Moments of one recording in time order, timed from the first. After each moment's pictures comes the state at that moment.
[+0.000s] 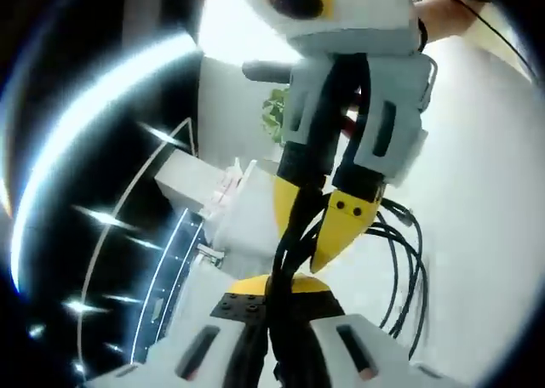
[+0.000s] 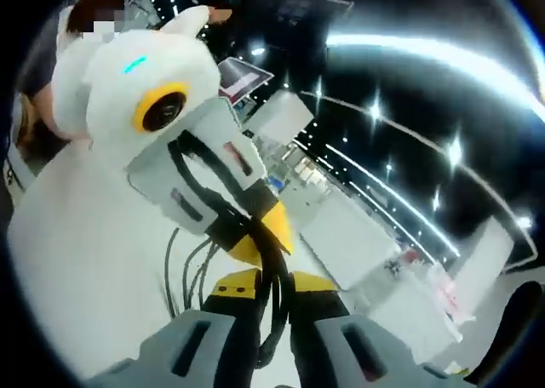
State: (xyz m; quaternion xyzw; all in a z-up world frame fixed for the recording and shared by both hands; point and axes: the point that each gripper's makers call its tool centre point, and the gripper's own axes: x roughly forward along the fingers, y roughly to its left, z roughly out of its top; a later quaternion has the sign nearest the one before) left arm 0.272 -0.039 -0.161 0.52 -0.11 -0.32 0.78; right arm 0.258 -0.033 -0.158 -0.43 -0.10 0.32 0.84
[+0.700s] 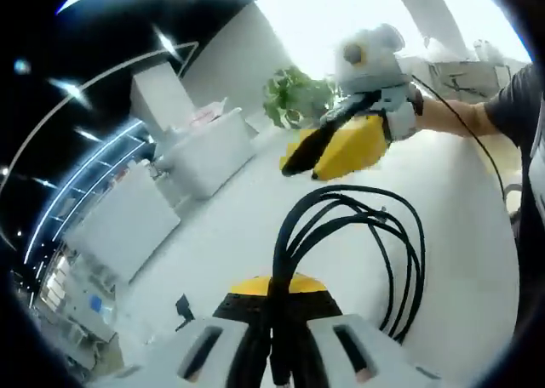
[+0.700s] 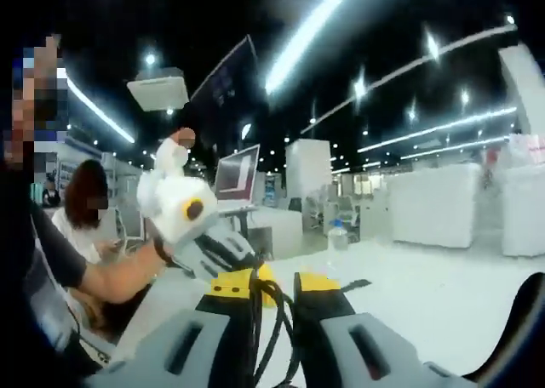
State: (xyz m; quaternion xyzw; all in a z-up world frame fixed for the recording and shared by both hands) left arm 0.290 0.066 -0.205 0.31 0.10 -0.41 0.85; right arm 0.282 0.000 -0.122 0.06 -0.06 0.51 0.86
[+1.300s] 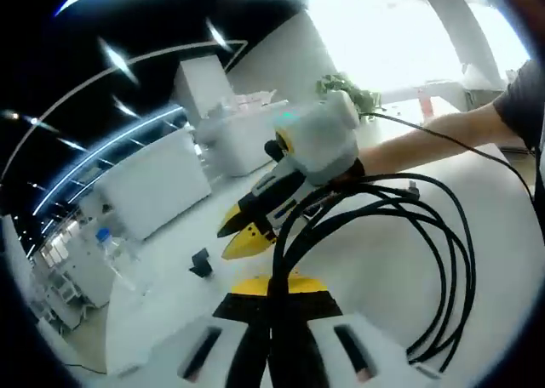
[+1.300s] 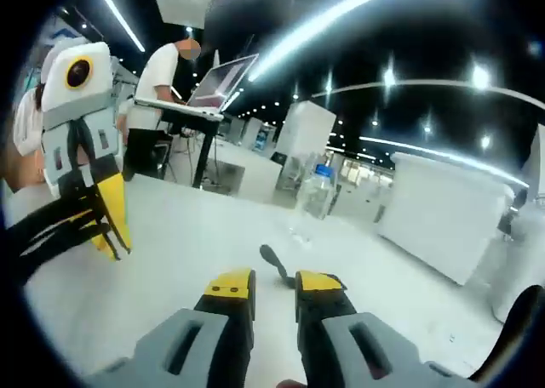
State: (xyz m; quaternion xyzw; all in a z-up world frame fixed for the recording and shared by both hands) left arm 0.306 0.128 -0.252 0.25 0.09 -0.34 0.90; right arm 0.423 0.147 -0.261 -0.21 -0.01 0.48 0.85
